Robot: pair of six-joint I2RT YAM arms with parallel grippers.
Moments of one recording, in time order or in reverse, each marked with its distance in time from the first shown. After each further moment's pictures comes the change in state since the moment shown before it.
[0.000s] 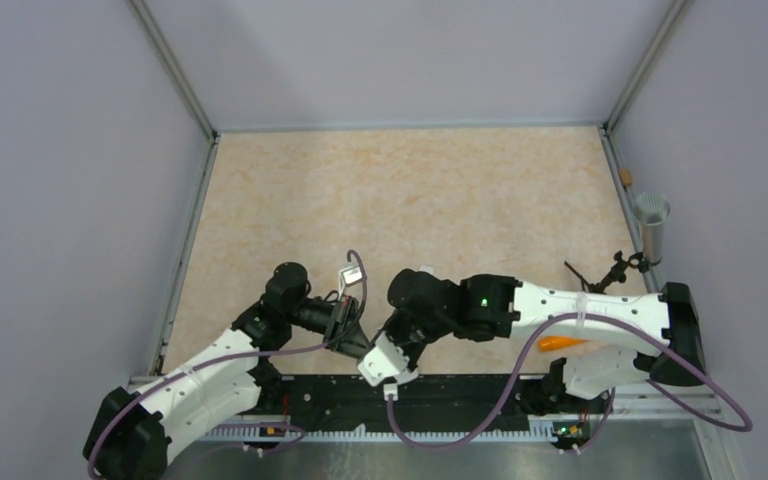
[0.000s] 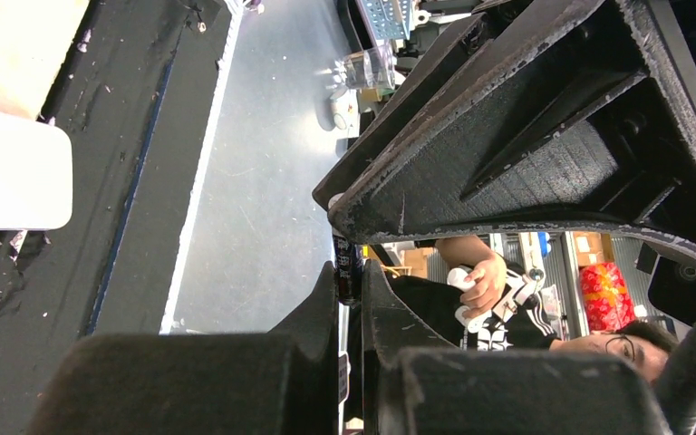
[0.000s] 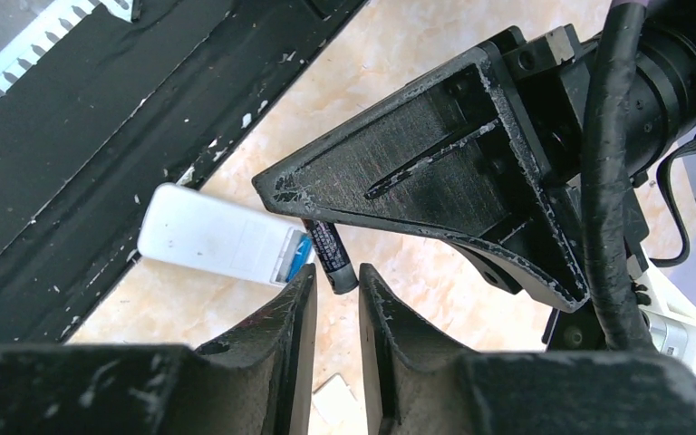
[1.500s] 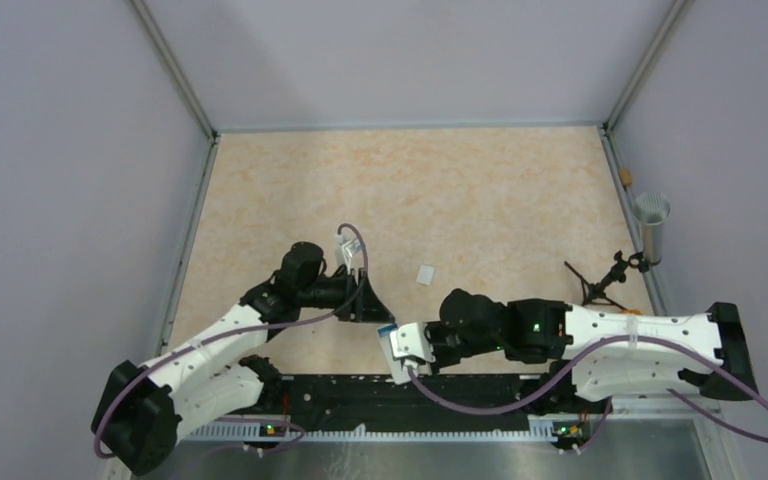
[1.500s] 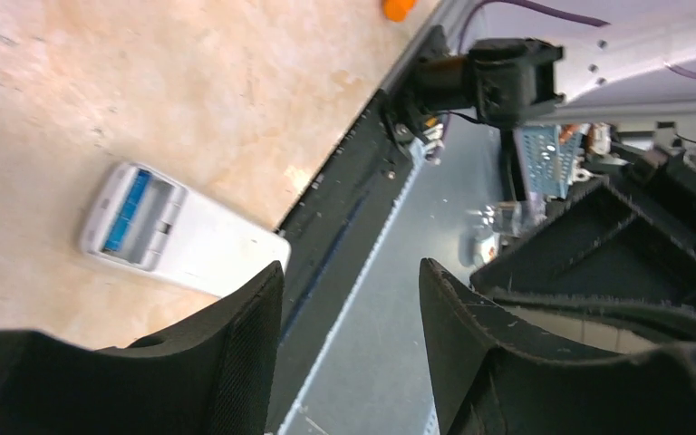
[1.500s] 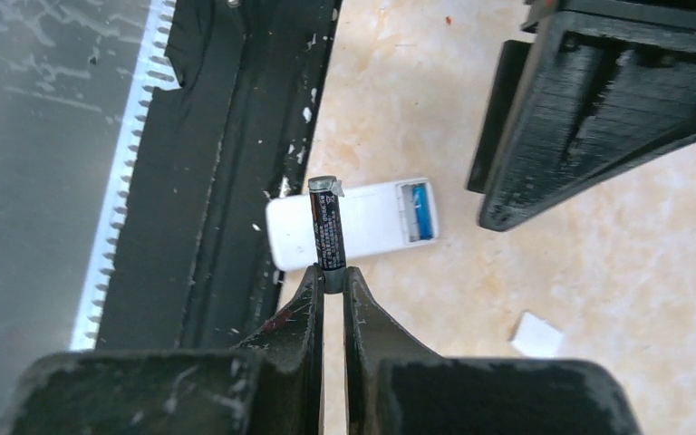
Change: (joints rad) left arm 0.003 0.135 0.169 -0.260 -0.452 0.253; right arm 0.025 -0.312 -0.325 0.175 0.119 0.563
